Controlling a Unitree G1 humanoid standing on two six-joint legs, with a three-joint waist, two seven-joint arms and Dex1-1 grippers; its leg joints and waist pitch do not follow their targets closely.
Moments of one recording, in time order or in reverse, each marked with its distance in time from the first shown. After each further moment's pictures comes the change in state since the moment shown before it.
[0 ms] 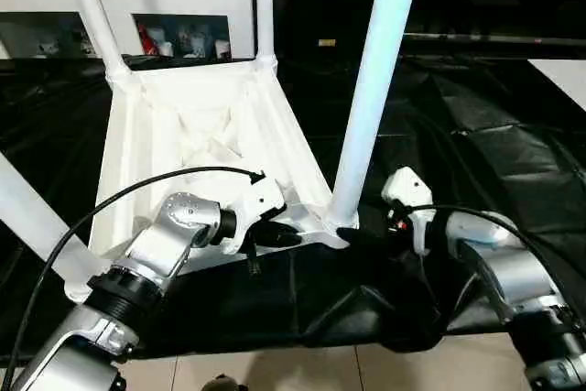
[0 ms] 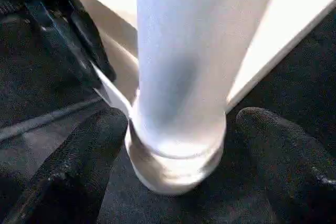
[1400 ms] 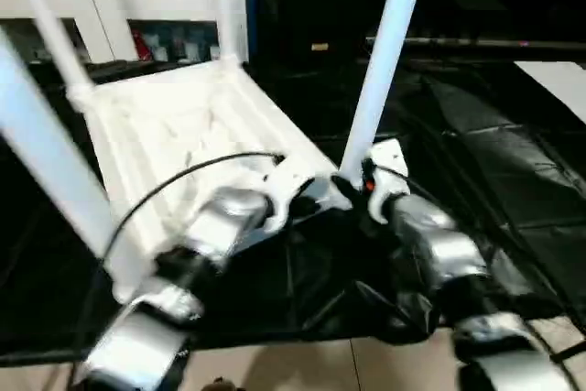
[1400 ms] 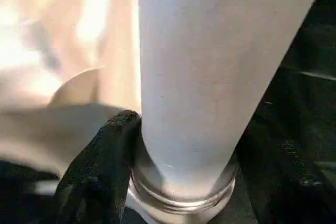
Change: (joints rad) left arm -0.180 -0.295 0.078 0.331 0.071 0.051 0.449; right arm -0.172 0.324 -0.150 0.336 -0.058 0.011 -0.699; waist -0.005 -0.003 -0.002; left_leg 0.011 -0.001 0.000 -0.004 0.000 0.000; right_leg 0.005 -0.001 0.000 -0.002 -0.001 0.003
